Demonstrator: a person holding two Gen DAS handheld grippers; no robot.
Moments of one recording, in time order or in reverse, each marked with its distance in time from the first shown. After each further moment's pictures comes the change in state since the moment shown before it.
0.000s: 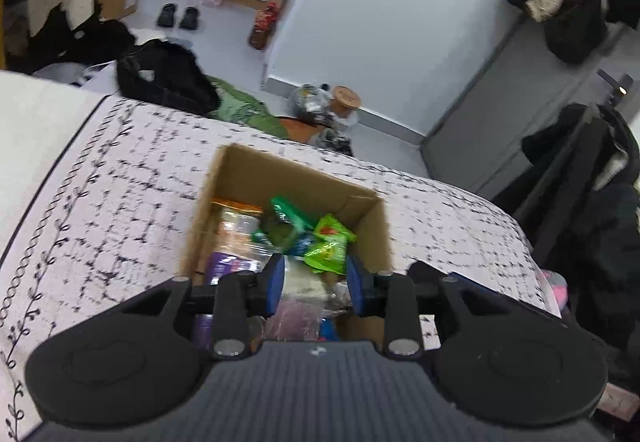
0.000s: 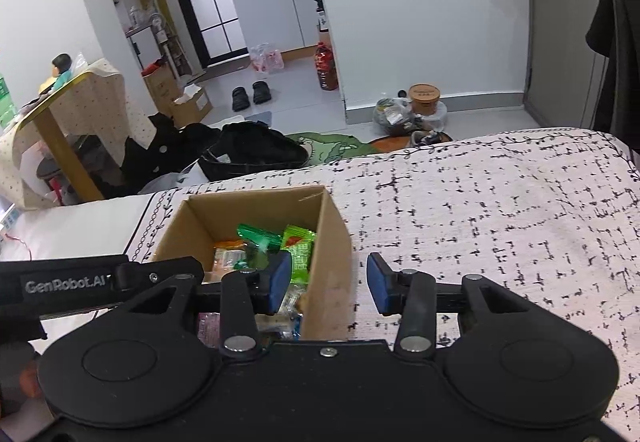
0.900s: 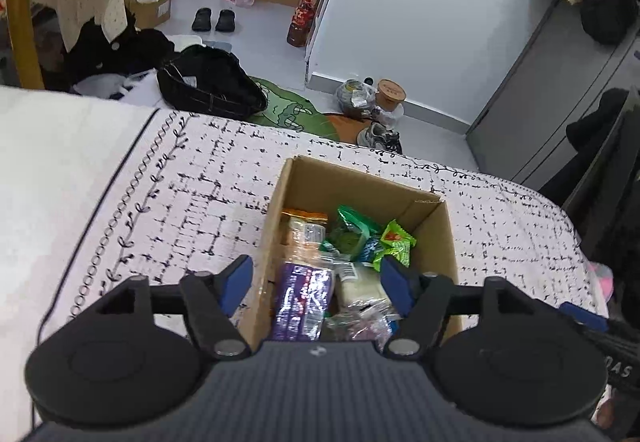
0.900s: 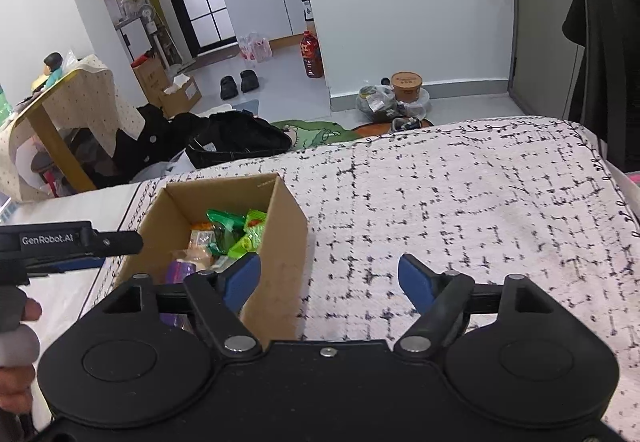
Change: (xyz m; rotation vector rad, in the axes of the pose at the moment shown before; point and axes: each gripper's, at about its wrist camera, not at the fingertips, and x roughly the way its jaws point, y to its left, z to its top) left arm -0.011 0.018 0.015 0.040 0.024 0.172; right arm -0.032 -0.035 0.001 0.004 0.053 -0.022
